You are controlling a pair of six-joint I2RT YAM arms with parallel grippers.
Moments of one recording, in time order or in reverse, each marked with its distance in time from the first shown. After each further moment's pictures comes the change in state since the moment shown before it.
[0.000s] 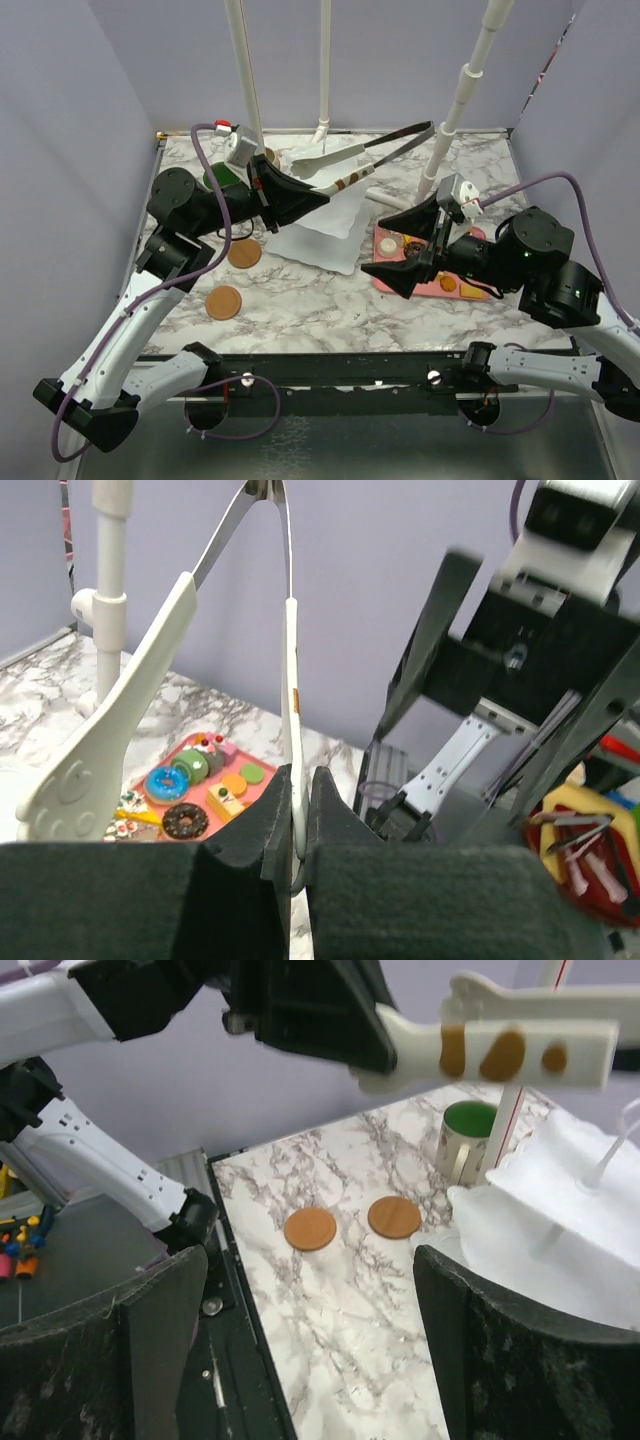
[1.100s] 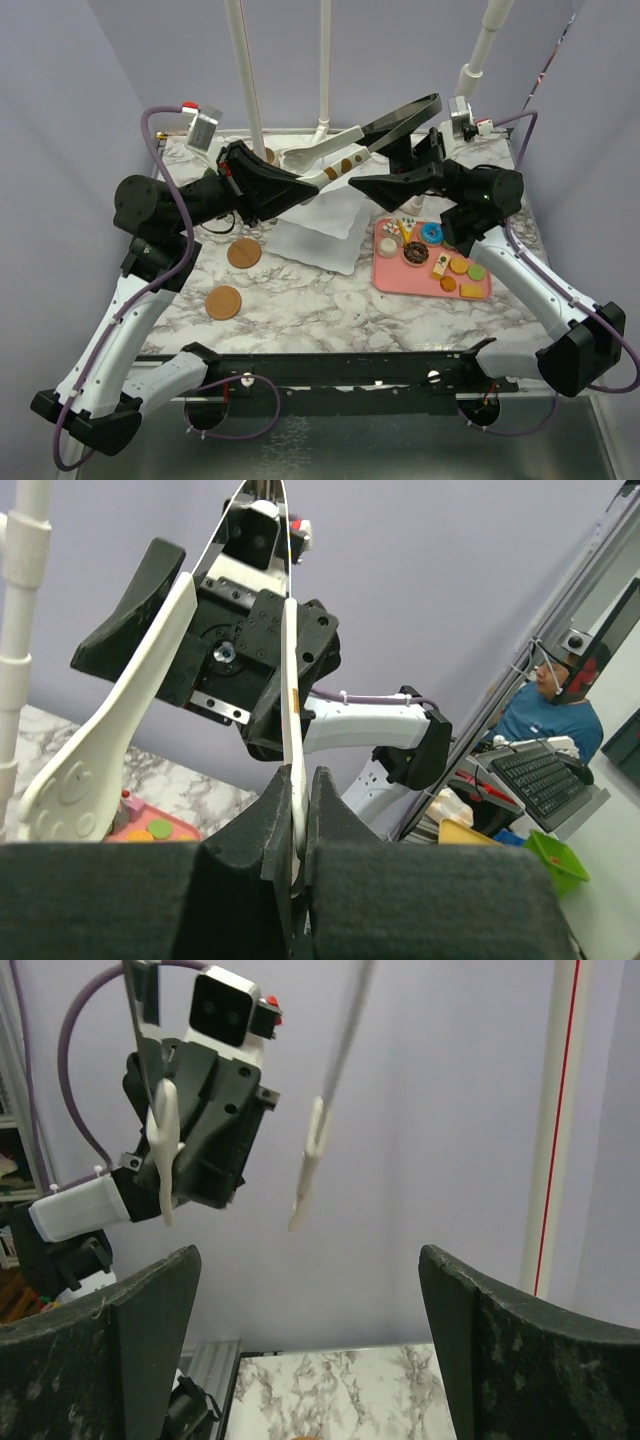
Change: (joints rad) left arm 0.071 -0.031 0.090 0.185 0.067 -0.377; right arm -0.569 0.380 -0.203 1.389 -0.690 0.643
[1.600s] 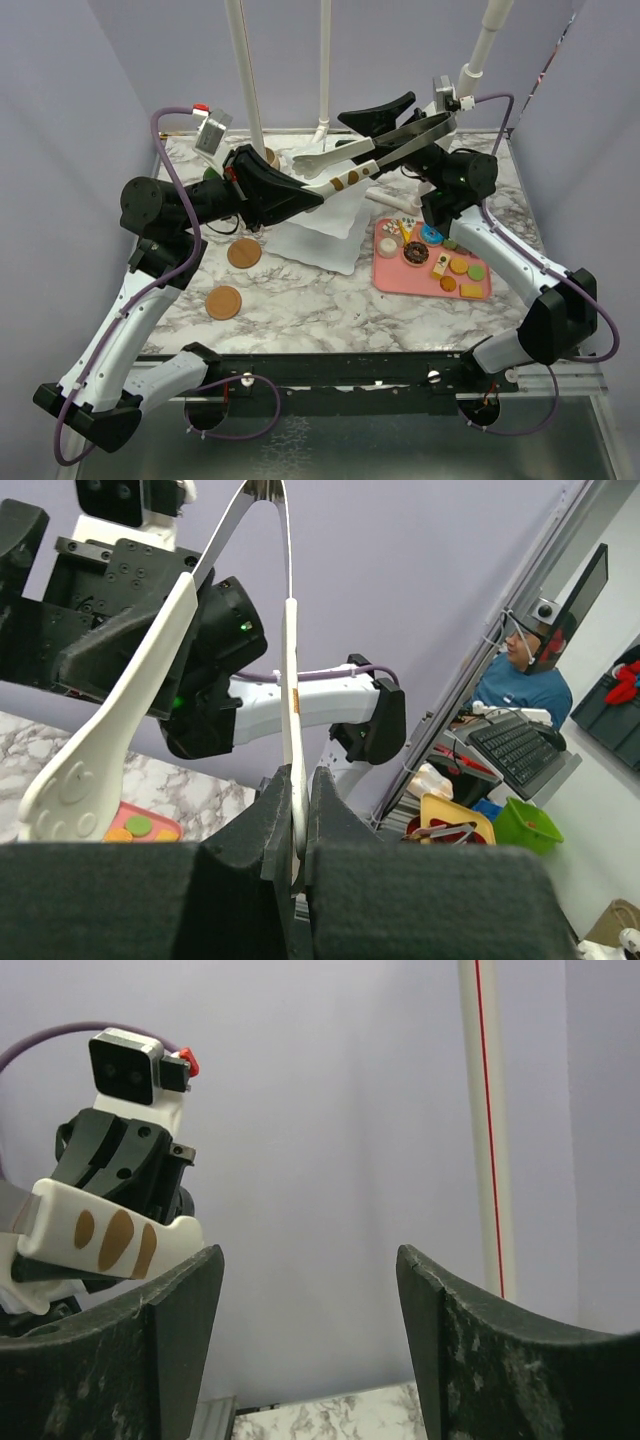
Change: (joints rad) left arm -0.014 0.039 -0.039 0.105 0.076 -0.048; right arm 0.010 0.172 0.094 0.105 0.126 0.085
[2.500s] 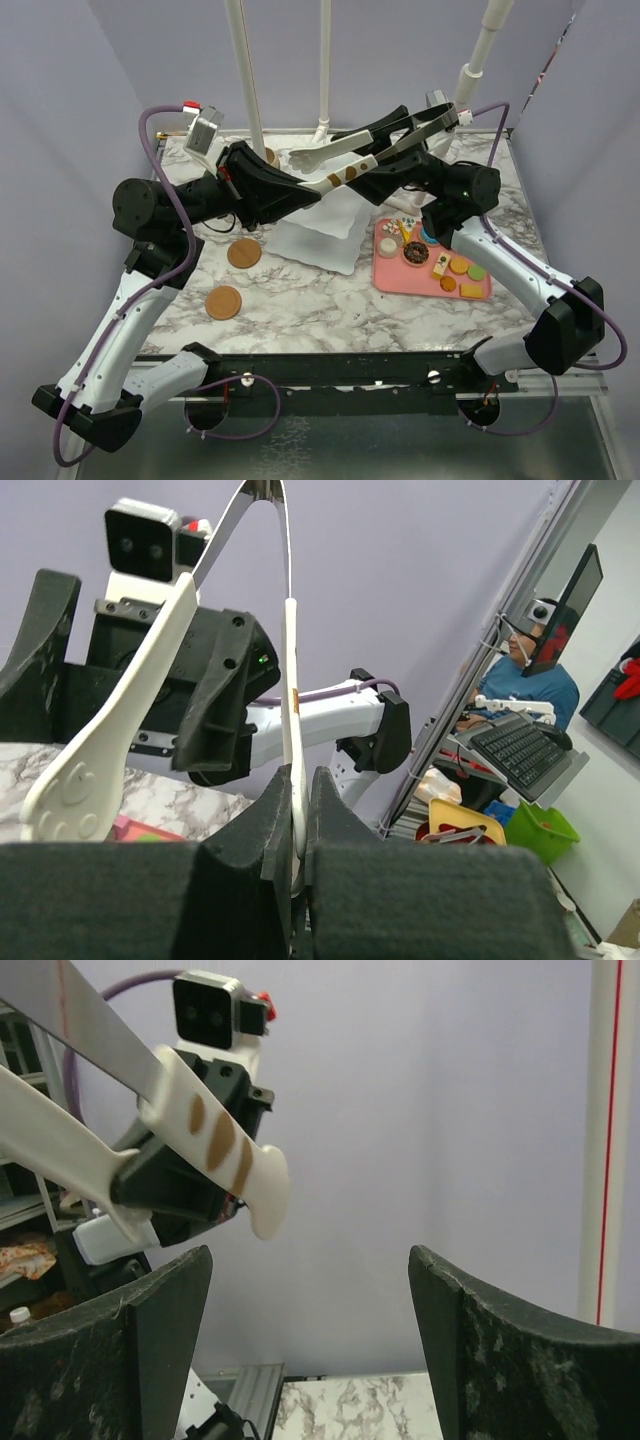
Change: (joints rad) left arm -0.001 -0.001 0.031 0.024 0.003 0.010; right arm 0.046 -0.042 -0.066 0.057 -0.095 0.055
